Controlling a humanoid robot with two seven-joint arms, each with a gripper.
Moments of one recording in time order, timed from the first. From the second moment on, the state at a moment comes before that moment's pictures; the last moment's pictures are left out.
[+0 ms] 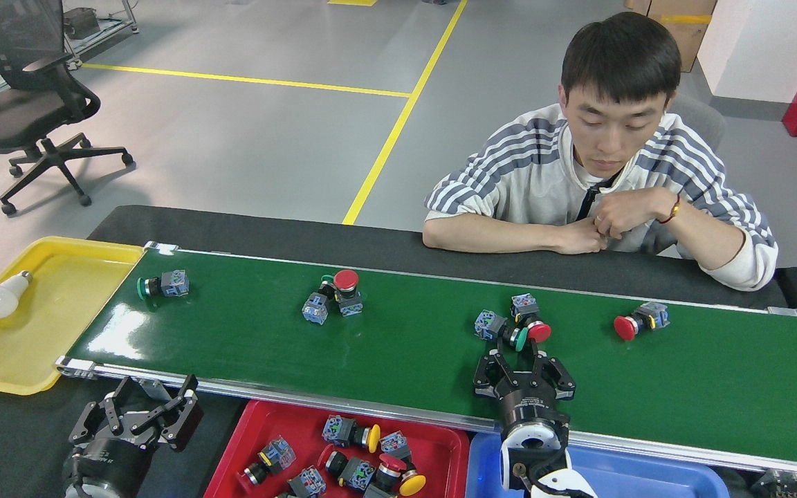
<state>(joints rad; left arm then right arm) 0.04 0.13 0.23 -1.53 -1.36 -0.29 -0.17 -0.25 0.08 0.39 -1.25 1.39 0.45 0.13</state>
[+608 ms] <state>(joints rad) -0.08 0.24 0.16 -1.40 -1.41 -0.41 -0.10 -0.13 0.06 0.79 -1.55 1.43 0.22 0.13</state>
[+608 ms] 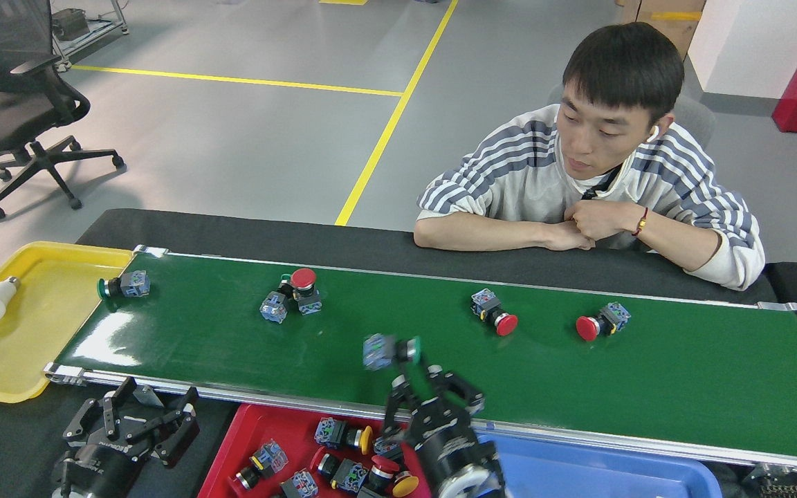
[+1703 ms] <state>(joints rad) -0.50 0.39 0.03 -0.66 -1.40 -0.30 0.08 0.10 -0.13 -0.01 -1.62 1.16 -0.04 0.00</state>
